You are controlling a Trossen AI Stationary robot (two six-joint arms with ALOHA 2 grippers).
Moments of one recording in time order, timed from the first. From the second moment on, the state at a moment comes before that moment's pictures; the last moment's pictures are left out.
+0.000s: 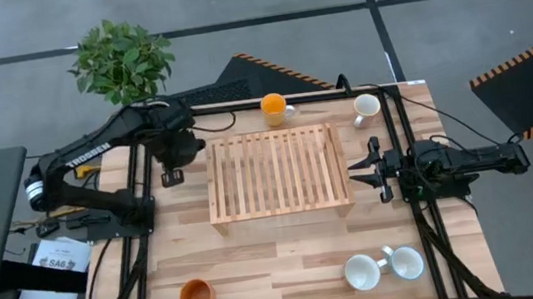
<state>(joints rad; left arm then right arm) 0.45 1.24 1.28 -1.37 0.02 0.29 0.00 0.02 0.01 0.03 0.00 0.00</state>
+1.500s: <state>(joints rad) 0.17 1.75 1.89 -1.57 -0.02 0.20 0.00 0.02 0.01 0.03 0.00 0.00</state>
